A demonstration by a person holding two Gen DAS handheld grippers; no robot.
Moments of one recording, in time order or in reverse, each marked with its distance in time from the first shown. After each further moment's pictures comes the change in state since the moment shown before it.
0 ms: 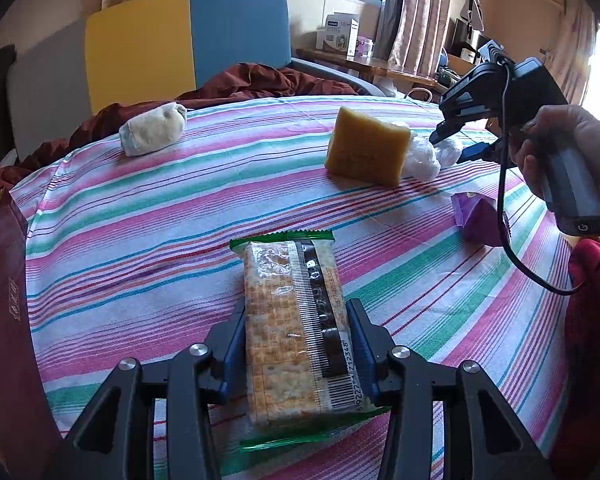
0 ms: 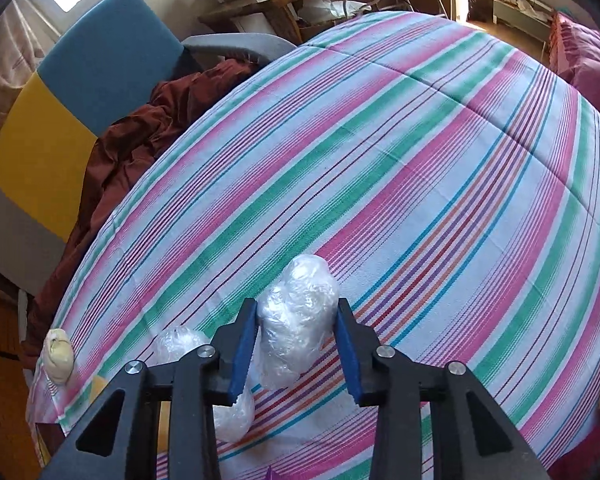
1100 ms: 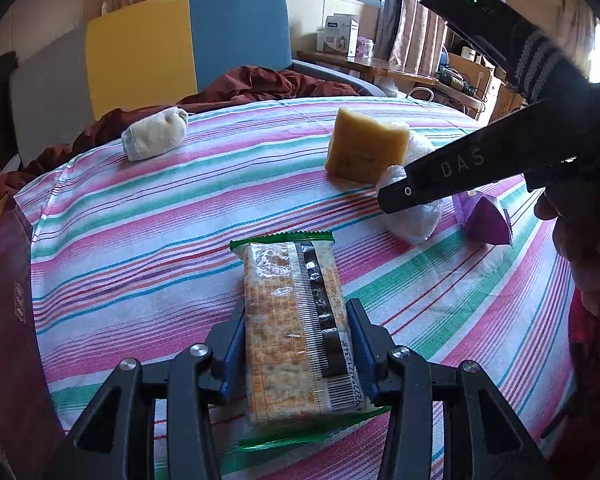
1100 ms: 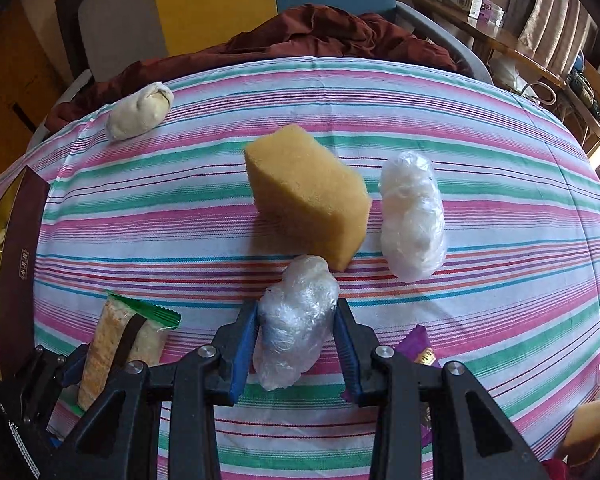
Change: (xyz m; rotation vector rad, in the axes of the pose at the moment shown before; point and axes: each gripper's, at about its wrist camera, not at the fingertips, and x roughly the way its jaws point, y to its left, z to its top) left arm 0.000 -0.002 0.001 0.016 -0.006 0.020; right arm -0.024 0.094 -0.127 -0.701 0.118 0.028
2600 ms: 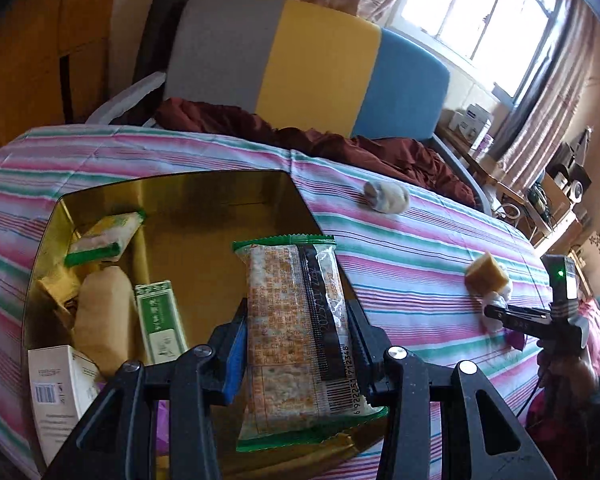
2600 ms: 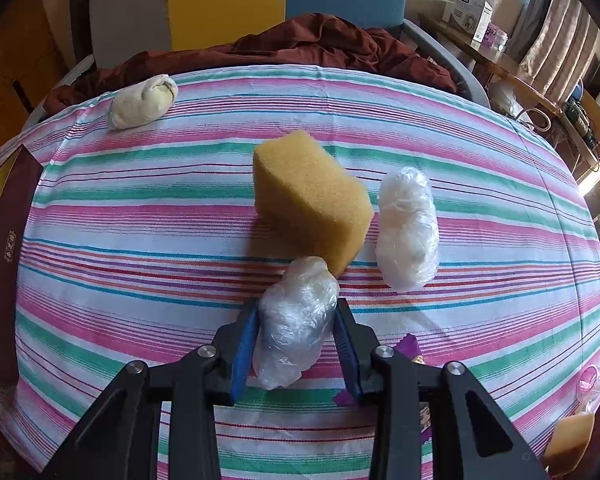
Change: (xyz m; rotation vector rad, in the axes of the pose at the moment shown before) left arm -0.157 0.210 -0.025 -0.509 -0.049 0.141; right arm 0.001 0.012 0.000 -0.077 -0.030 -0.074
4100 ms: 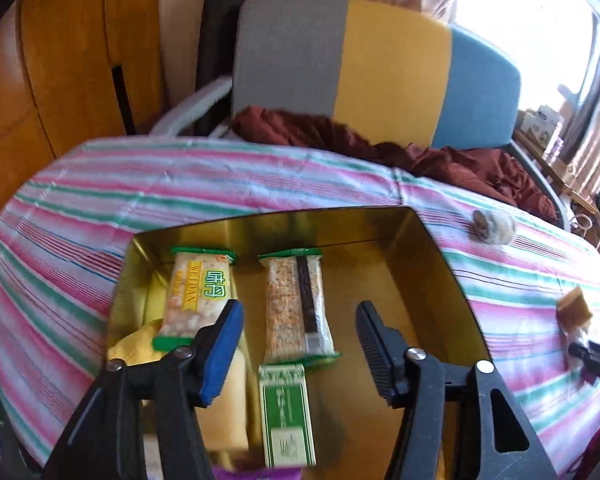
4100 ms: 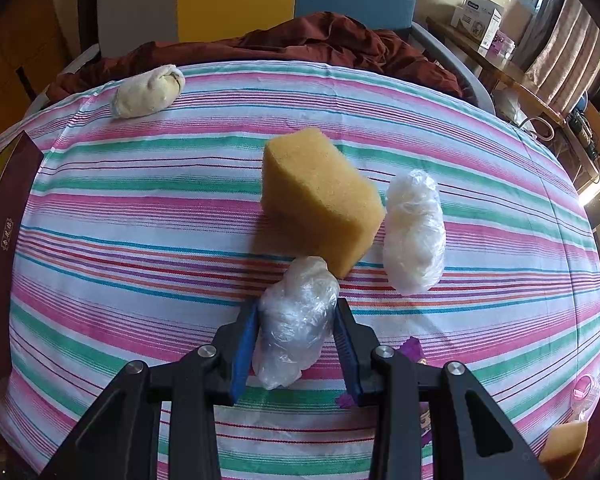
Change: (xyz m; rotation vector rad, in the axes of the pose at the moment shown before) left arm 0.016 0.044 0.036 0.028 -0.051 0.270; right arm -0.001 0.005 -0.001 -0.039 0.008 -0.008
